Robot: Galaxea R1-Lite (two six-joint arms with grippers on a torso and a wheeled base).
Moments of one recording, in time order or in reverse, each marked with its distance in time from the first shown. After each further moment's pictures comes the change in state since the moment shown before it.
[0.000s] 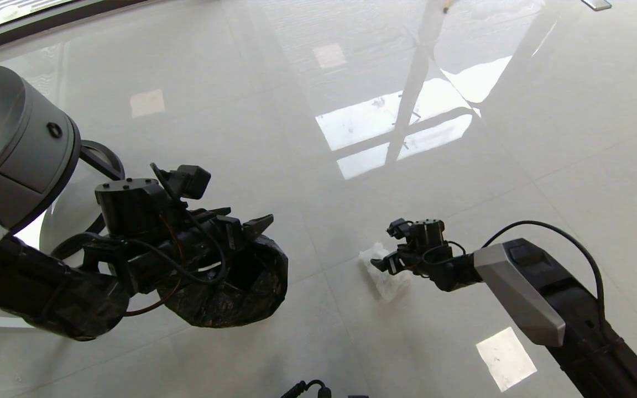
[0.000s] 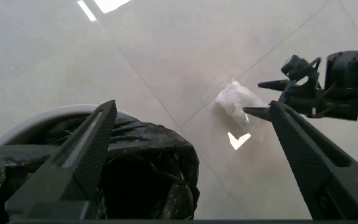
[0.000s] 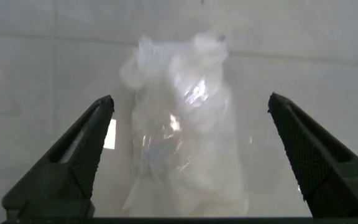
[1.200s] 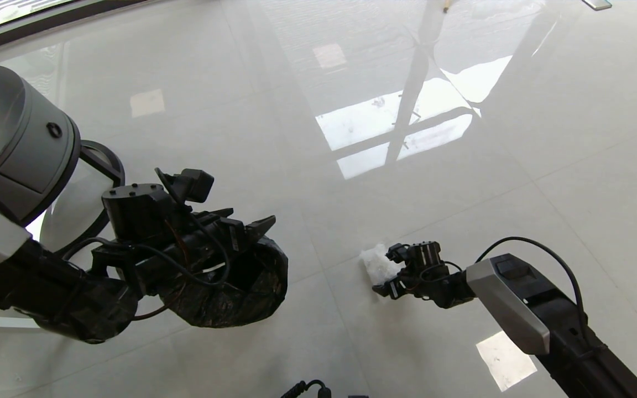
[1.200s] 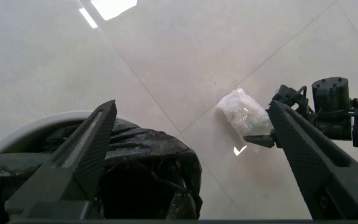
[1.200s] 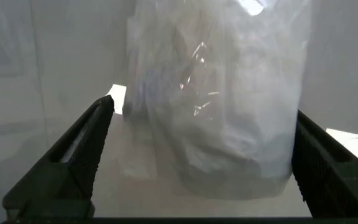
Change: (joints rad) left arm -0.001 0.040 0.015 -0.077 -0.001 0.005; right arm -0.010 0.114 0.000 0.059 0.041 -0.001
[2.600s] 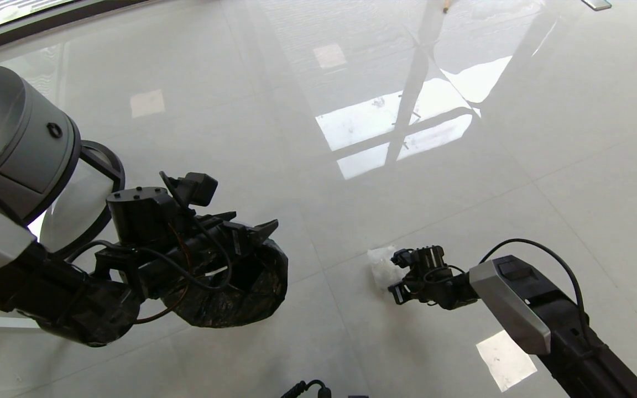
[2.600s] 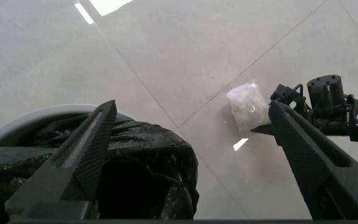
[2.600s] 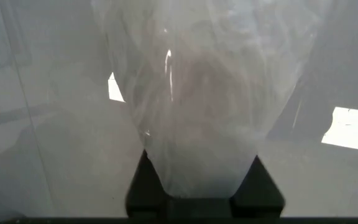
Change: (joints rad) left arm -0.010 0.005 0.009 -0.001 -0.001 0.001; right arm -0.022 0.015 0.000 0.060 -0.005 0.023
